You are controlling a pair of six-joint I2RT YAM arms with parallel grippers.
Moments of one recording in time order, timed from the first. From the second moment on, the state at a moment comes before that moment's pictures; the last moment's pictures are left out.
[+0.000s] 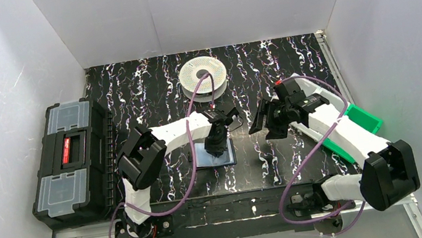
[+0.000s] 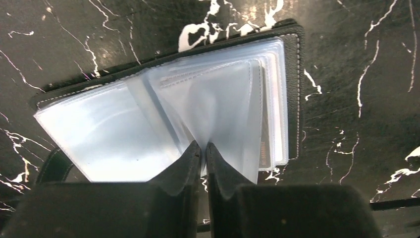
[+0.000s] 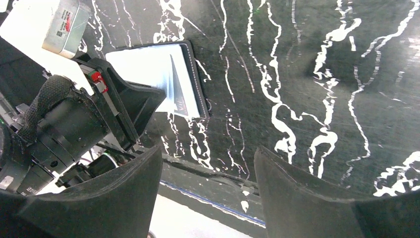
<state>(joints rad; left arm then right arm) -0.90 1.94 1.39 -0.87 -0.12 -0.63 0.40 1.22 0.91 -0.71 -0.32 0.74</state>
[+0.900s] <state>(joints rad) -0.62 1.80 1.07 -0.53 0.42 -0.64 0.64 1.60 0.95 -0.42 -0.51 0.86</state>
